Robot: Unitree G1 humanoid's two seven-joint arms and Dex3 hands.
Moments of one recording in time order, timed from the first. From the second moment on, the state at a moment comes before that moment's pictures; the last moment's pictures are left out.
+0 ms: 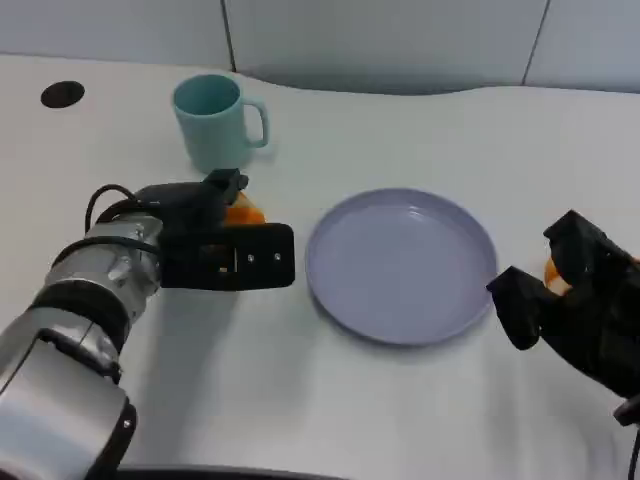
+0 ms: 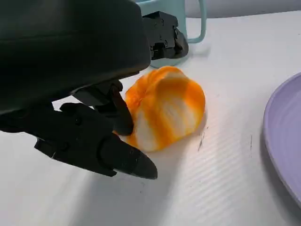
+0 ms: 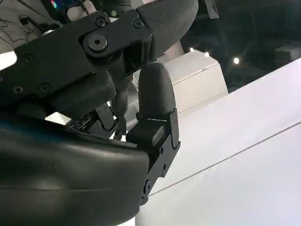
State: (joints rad) left arm -1.01 0.18 -0.48 1.38 0.69 -0.23 -0.04; right arm -0.19 -0.05 -0.25 0.26 0.69 0.16 0.86
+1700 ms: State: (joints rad) left arm -1.00 0.17 -0.51 1.39 0.72 -0.22 0.02; right arm -0.19 -0.05 -0.25 0.27 0.69 0.16 0.87
